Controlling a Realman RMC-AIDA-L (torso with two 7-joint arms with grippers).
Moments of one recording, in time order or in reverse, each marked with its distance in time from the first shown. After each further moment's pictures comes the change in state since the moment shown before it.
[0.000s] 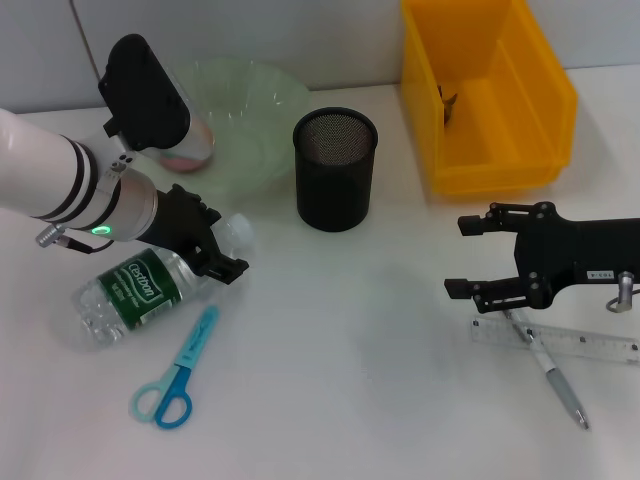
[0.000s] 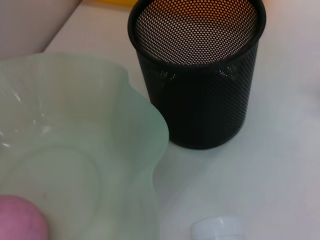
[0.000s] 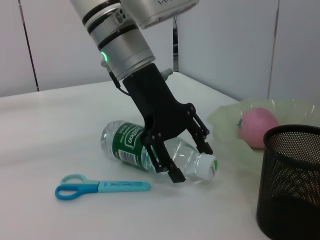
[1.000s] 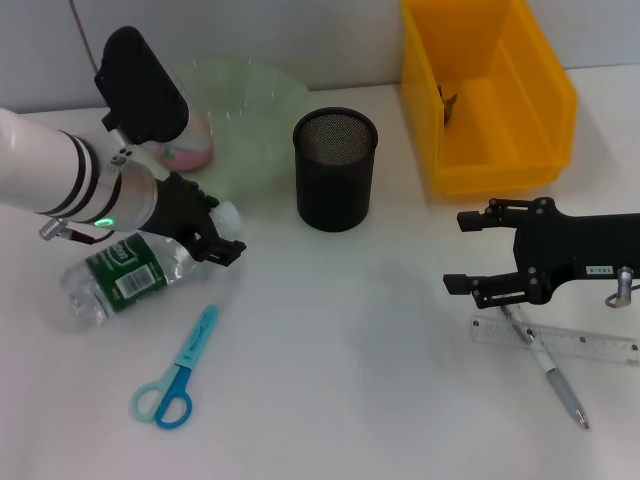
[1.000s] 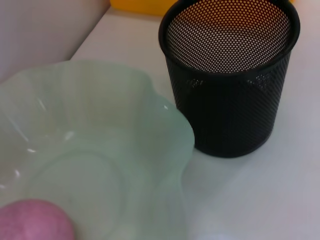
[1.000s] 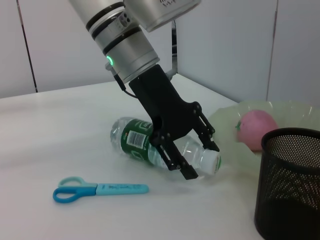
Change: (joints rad) left arm -0.010 -0.002 -0.006 -0.039 -0.008 -0.081 0.012; right arm 0.004 0.002 0.000 -0.011 0.000 0.000 0.013
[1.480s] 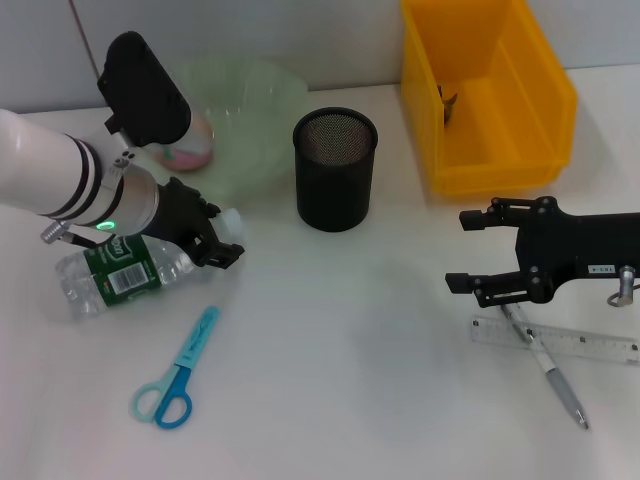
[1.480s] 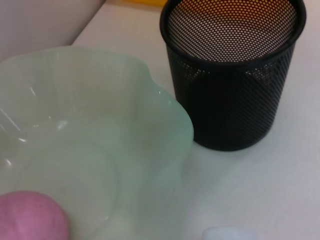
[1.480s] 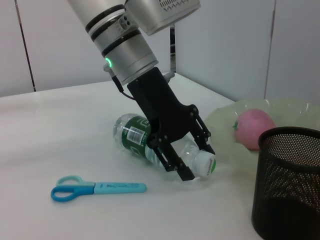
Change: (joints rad) left arm -0.019 0.002 -0.004 -0.039 0.003 0.000 -0.011; right arm -0.001 -0.003 0.001 0.000 0.000 0.002 -0.001
